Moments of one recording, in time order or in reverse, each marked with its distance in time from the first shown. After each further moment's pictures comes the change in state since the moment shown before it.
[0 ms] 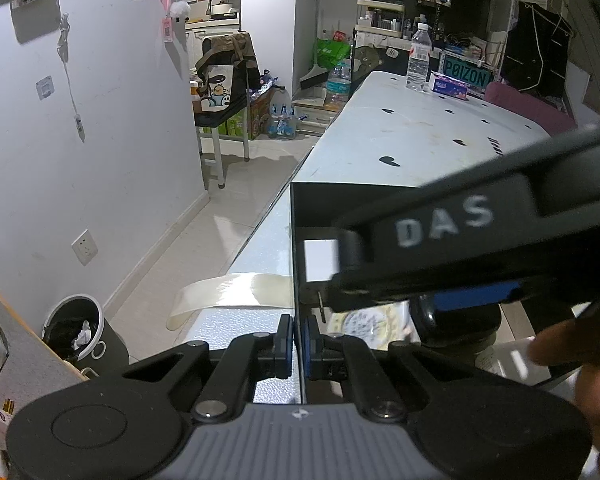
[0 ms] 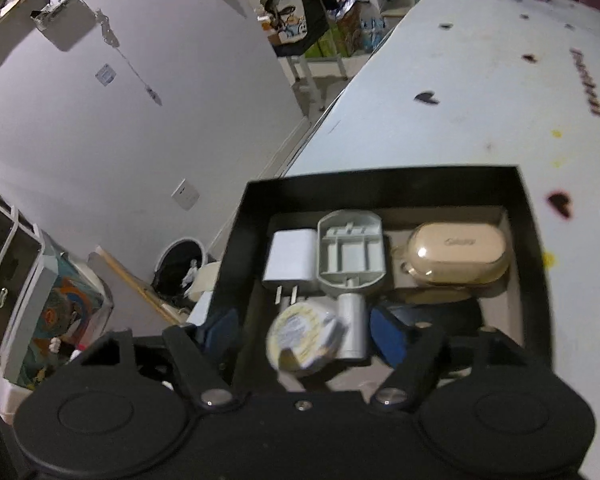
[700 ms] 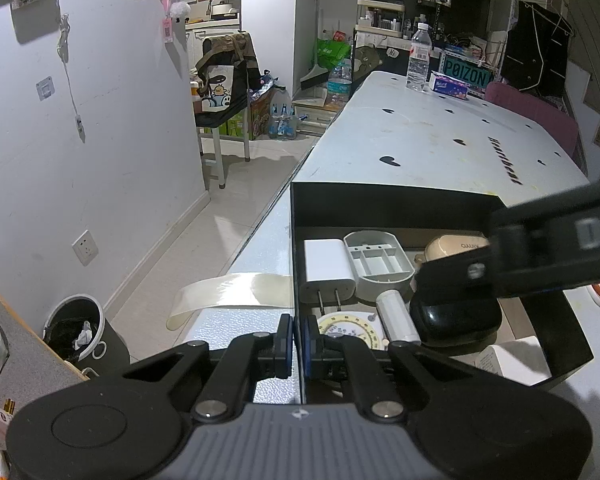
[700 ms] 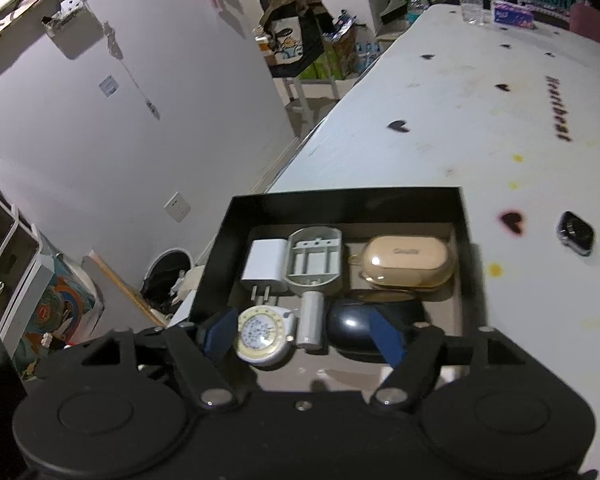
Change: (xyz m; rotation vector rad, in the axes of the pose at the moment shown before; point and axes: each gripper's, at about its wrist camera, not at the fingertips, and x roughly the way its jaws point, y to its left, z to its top) left arm 0.001 0.000 0.000 0.001 -0.001 0.000; right arm -0.042 -0.013 -0.009 -0.034 -0.060 -0.039
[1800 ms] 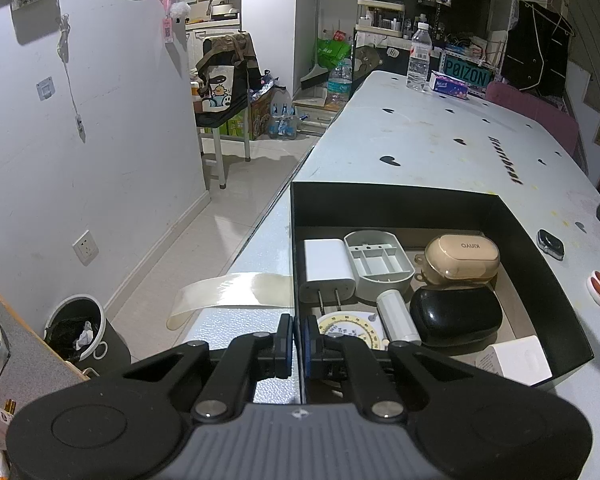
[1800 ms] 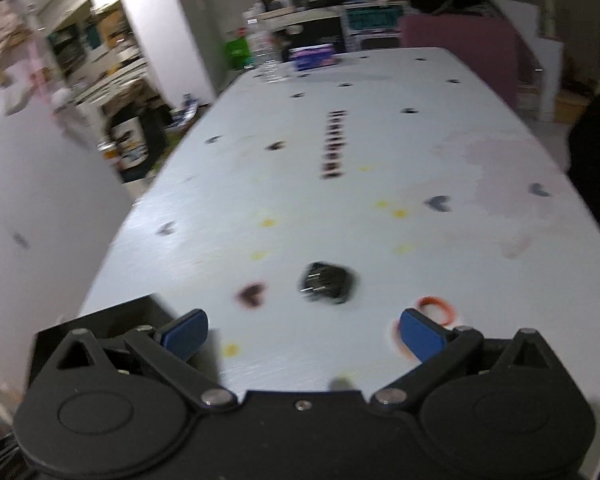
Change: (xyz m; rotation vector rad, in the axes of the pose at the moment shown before) left arm 0.000 0.000 0.000 0.000 0.000 0.000; right arm -0.049 -0.181 -0.002 0.305 -0.238 -0.323
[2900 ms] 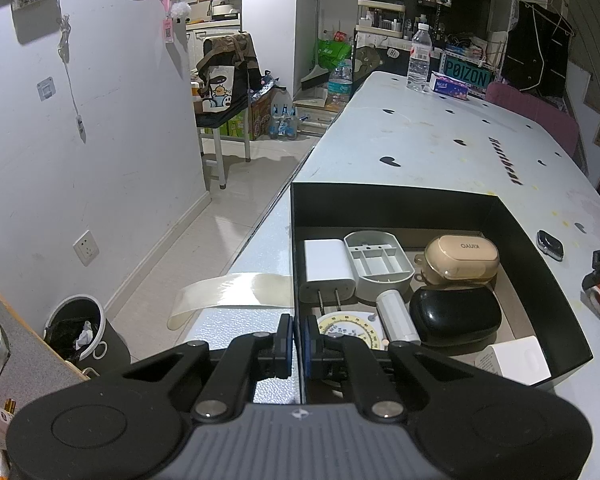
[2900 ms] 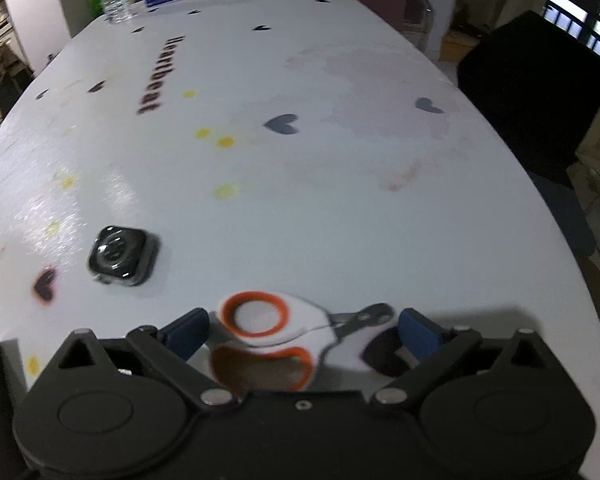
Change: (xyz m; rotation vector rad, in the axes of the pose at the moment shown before) left arm 0.000 0.000 0.000 -0.001 0.000 -0.001; right arm 0.085 -0.063 -0.011 0.119 0.186 -0.369
